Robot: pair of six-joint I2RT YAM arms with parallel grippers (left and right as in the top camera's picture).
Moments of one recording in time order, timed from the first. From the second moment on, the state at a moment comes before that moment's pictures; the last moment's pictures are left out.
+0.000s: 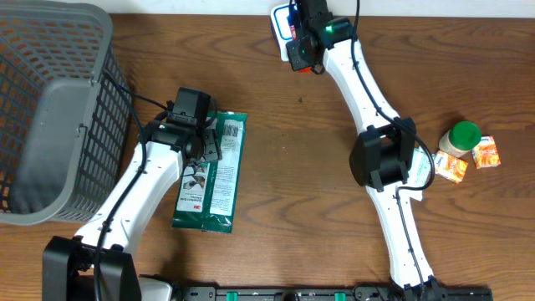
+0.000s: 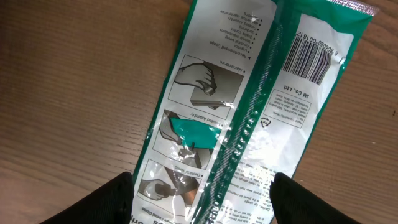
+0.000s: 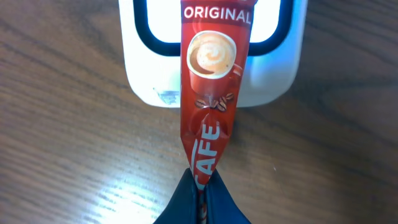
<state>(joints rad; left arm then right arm) -0.24 1.52 1.05 -0.80 -0.11 -0.46 0.35 2.68 2.64 -1.01 0.02 0.03</state>
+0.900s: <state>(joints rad) -0.24 1.52 1.05 -0.80 -0.11 -0.46 0.35 2.66 2.64 -1.07 -0.01 0.02</state>
